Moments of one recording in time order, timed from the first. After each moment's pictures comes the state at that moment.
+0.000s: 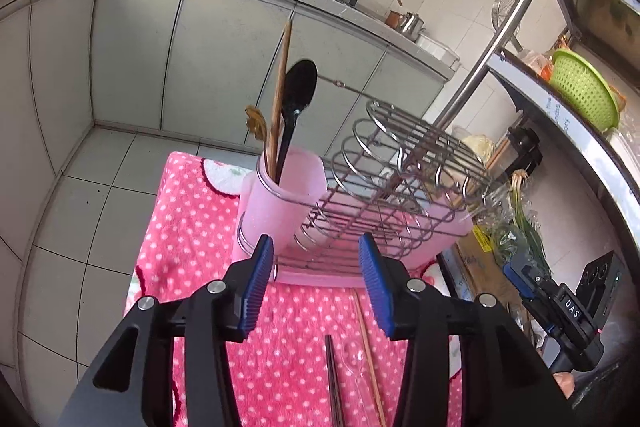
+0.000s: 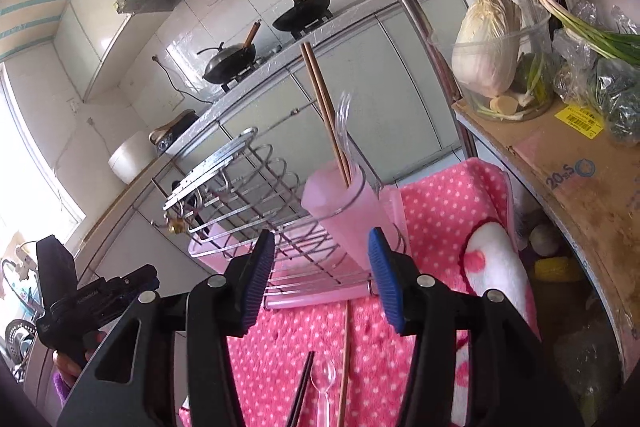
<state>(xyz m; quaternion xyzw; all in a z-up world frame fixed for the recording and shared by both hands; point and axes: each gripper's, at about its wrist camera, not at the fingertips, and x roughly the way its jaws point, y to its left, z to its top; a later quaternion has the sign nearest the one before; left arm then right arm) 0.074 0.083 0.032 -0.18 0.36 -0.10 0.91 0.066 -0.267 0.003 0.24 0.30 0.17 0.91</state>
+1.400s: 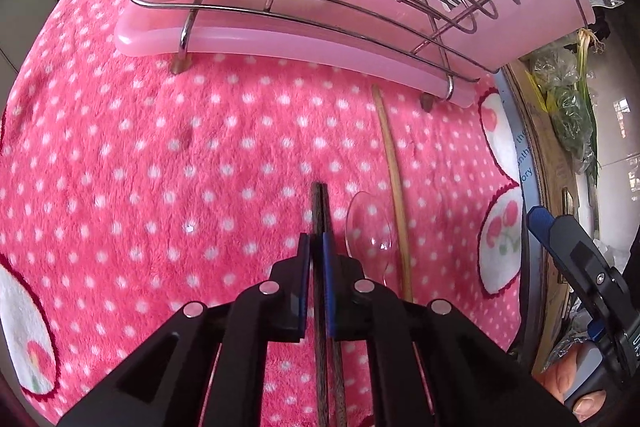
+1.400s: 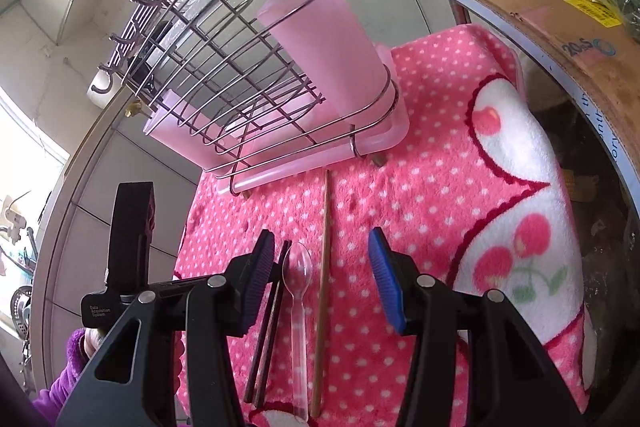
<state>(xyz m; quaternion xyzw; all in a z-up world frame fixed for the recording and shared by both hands) 0.116 -0.025 -0.142 -0.14 0.61 -0.12 0.77 0.062 -0.235 -0.079 0.22 0.46 0.19 0.84</state>
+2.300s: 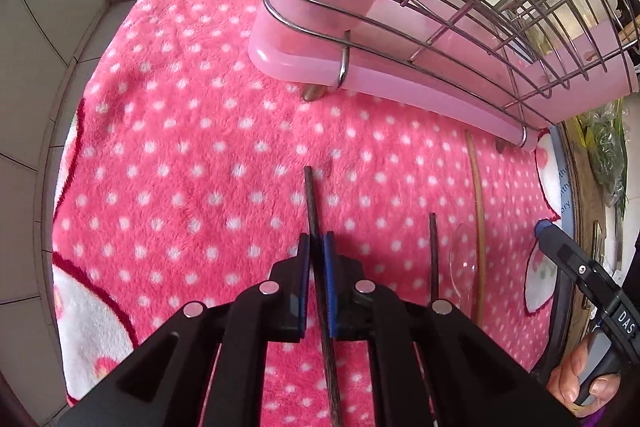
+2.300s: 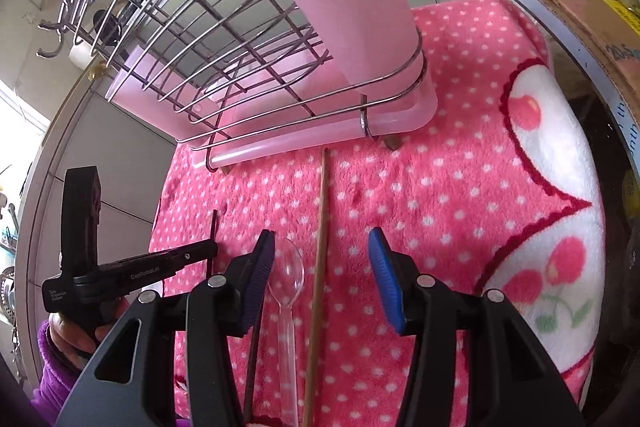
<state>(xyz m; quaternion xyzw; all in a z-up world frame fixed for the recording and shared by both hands) 0.118 0.058 -0.138 -0.14 0.61 -0.05 0.78 0.106 -0.198 -0.102 0.17 0.52 0.19 0.81</state>
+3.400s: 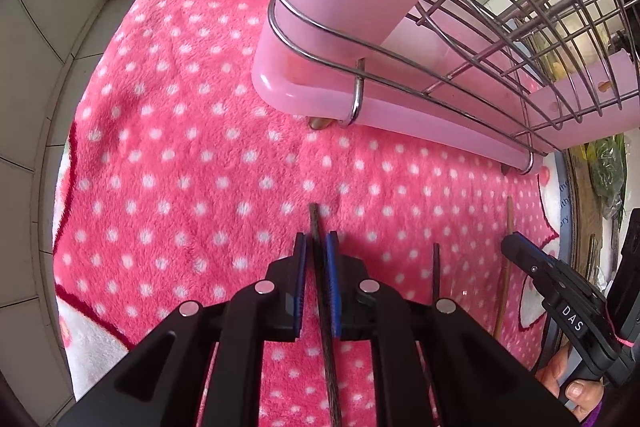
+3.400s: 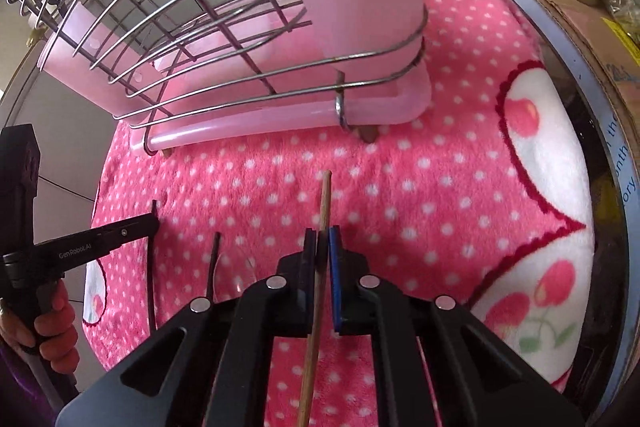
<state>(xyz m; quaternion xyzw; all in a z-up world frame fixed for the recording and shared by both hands) 0.145 0.080 -0.129 -0.15 0.62 -0.05 0.77 0.121 -0.176 -0.127 0.09 0.57 0.12 0.81</state>
